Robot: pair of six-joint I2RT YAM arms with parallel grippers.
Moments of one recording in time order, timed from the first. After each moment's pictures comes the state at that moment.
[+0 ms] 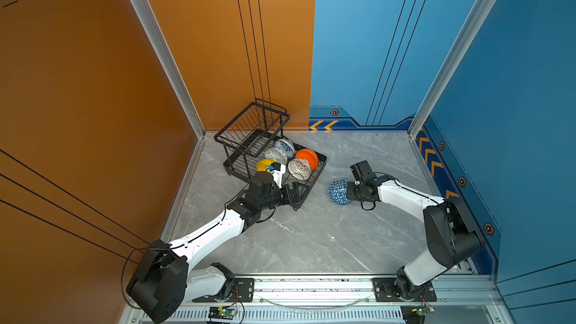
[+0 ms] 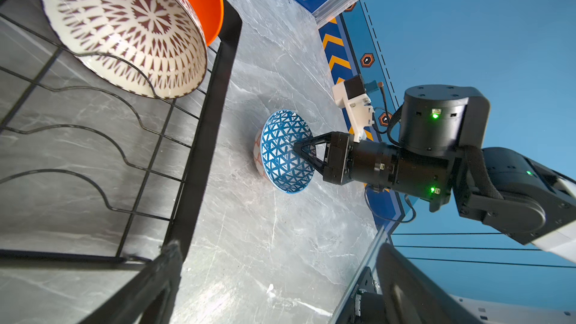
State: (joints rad) left arm -0.54 1.22 0.69 0.08 0.37 -0.80; right arm 0.40 1.61 0.97 -0.46 0.13 0.50
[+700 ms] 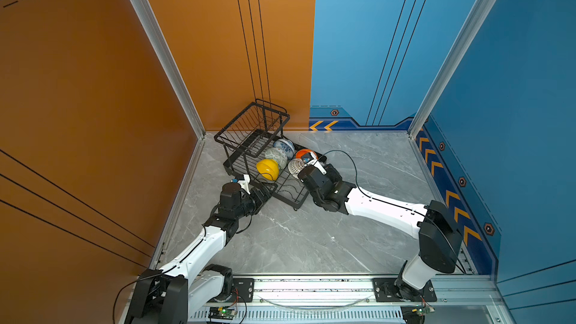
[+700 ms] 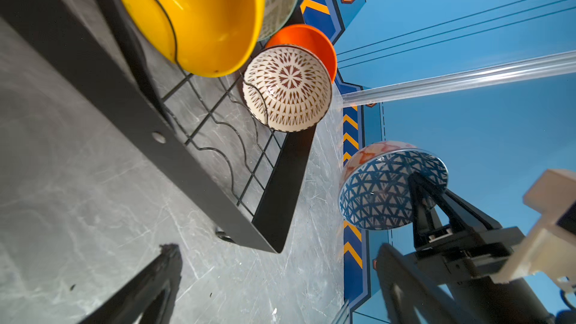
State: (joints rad) left arm -0.18 1.05 0.40 0.20 0.50 -1.06; right arm 0.94 1.71 1.27 -0.28 1.01 -0.17
